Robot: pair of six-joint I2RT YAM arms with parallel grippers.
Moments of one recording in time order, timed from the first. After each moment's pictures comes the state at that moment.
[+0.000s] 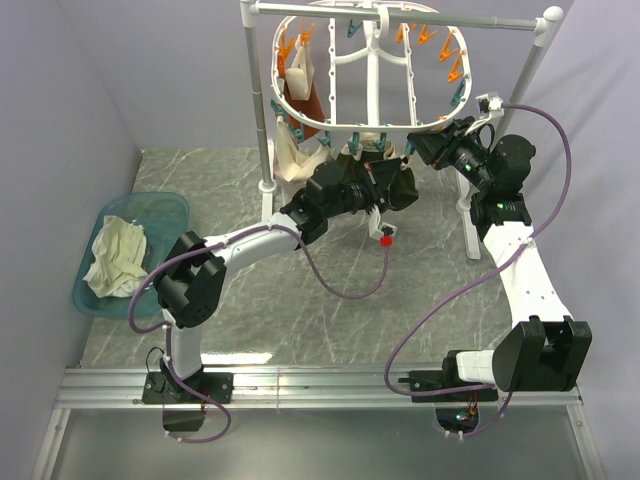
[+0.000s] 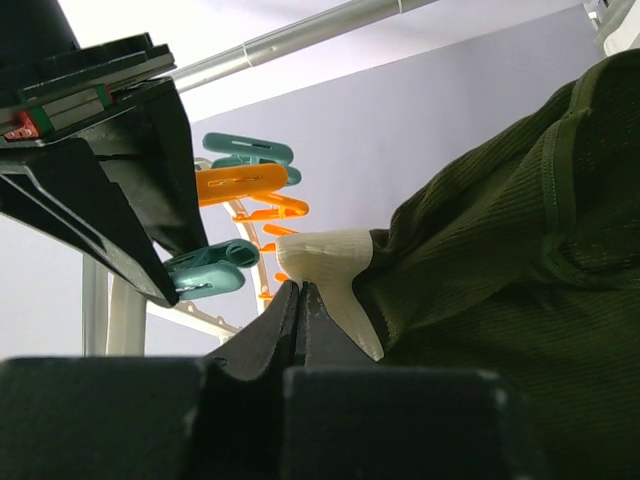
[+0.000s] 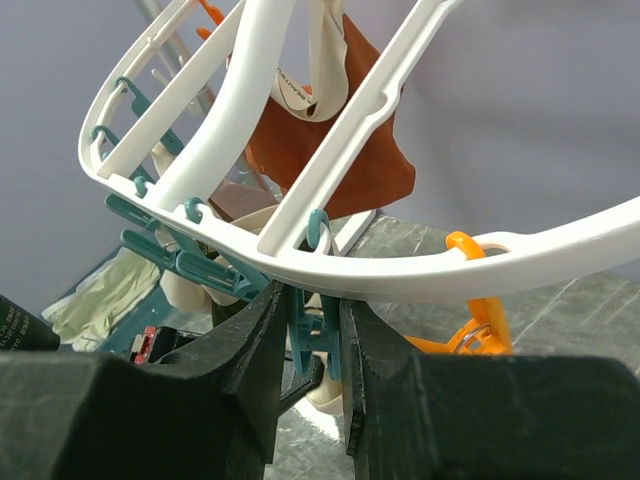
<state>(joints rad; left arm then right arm) -0.82 1.91 1.50 0.46 0.39 1.87 -0.01 1.30 1.19 0.25 -0.66 0.44</state>
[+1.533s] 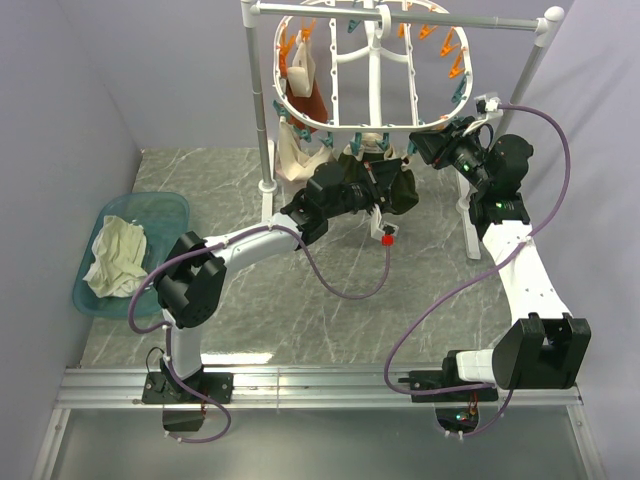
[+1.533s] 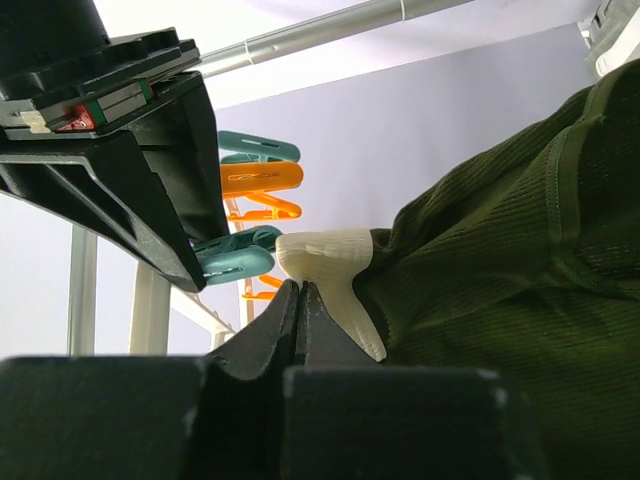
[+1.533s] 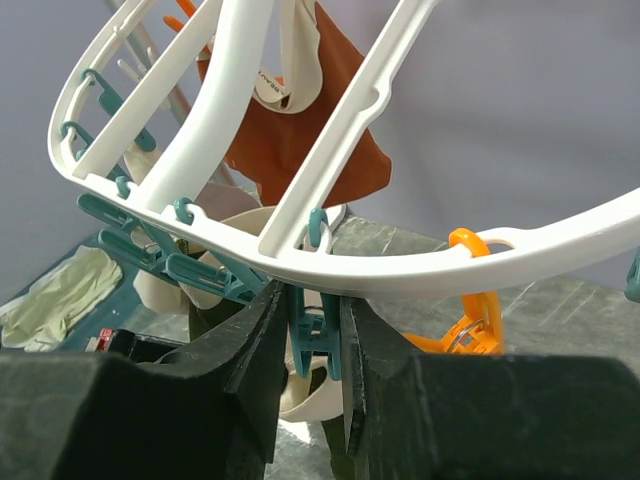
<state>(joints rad) -0.82 1.91 1.50 0.47 0.39 1.81 -0.01 1.31 1.19 0.25 -0.62 0.36</state>
